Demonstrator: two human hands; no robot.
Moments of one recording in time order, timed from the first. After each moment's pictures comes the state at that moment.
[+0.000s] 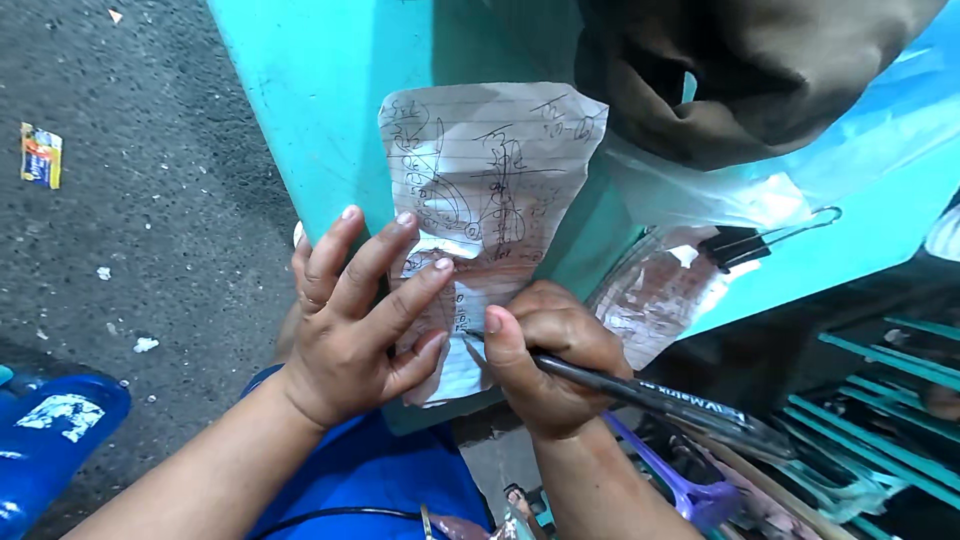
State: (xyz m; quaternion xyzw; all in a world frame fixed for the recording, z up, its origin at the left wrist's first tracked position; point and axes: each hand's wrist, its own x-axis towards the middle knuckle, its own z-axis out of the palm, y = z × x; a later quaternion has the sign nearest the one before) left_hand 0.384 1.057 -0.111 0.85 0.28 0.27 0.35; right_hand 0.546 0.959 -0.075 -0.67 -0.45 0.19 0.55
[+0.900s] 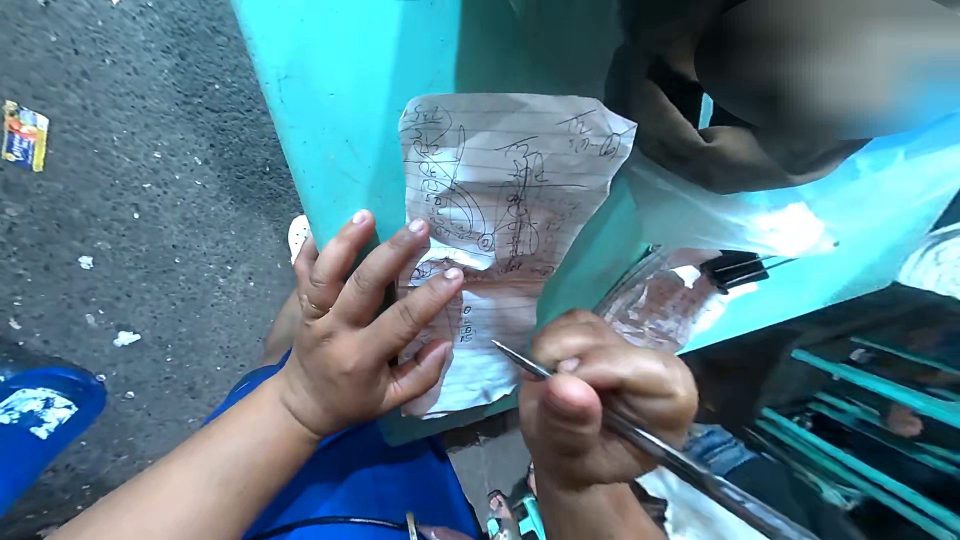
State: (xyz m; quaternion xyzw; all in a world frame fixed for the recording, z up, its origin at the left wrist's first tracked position) left_hand 0.386 1.057 -0.113 0.85 0.28 0.28 0.35; right_hand 0.548 0.952 -0.056 -0.67 -0.43 0.22 0.56
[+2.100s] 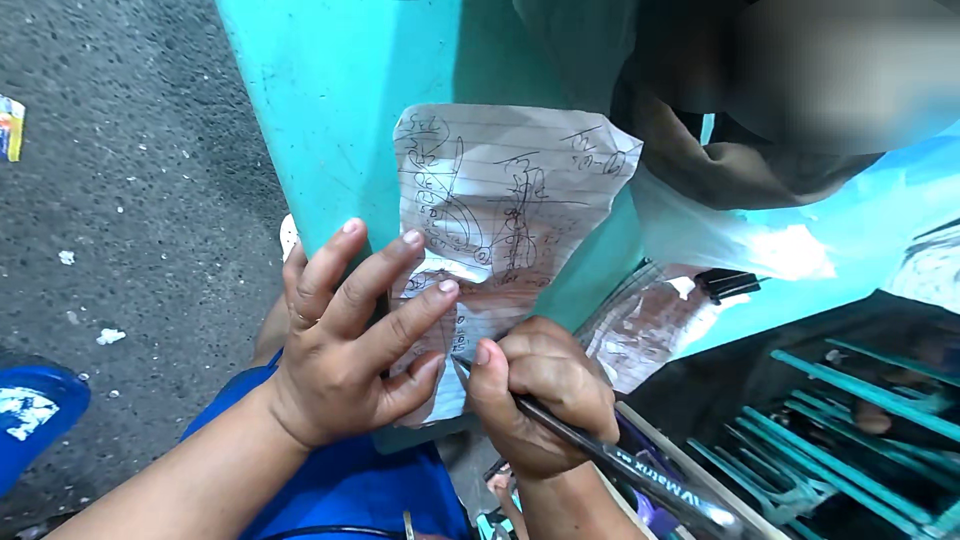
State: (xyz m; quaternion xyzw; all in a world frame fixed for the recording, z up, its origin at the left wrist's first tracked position) left_hand 0.387 1.056 -0.115 0.84 0.29 0.29 0.36; right_hand 0.541 0.953 -0.074 -0.69 -0.49 0.16 0.51
